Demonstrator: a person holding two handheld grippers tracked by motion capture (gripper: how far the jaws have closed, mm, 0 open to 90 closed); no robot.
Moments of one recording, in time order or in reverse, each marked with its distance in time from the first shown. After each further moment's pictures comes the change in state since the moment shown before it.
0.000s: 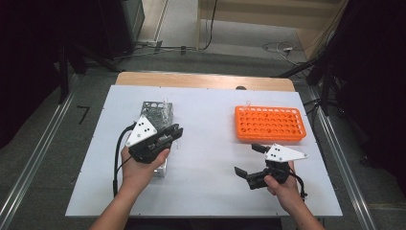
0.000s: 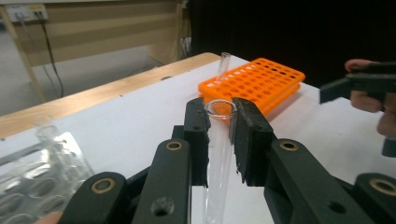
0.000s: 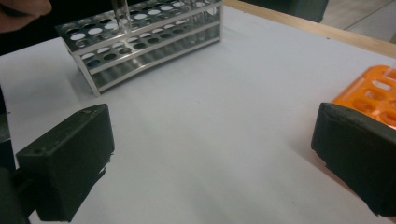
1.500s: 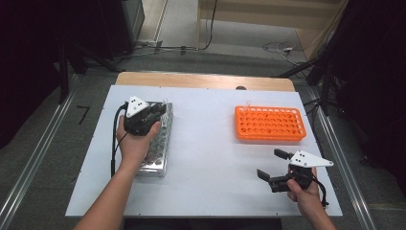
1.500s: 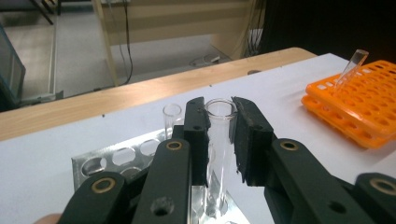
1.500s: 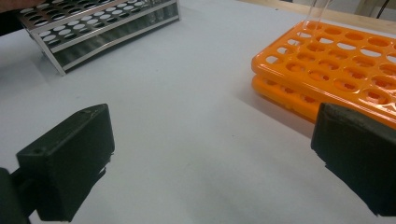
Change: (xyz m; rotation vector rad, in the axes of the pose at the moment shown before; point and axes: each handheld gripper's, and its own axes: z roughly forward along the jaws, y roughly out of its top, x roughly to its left) left arm 0.071 -0.011 0.041 0.058 0.240 -0.076; right arm -0.030 -0.033 -0.041 0.012 -0.080 0.071
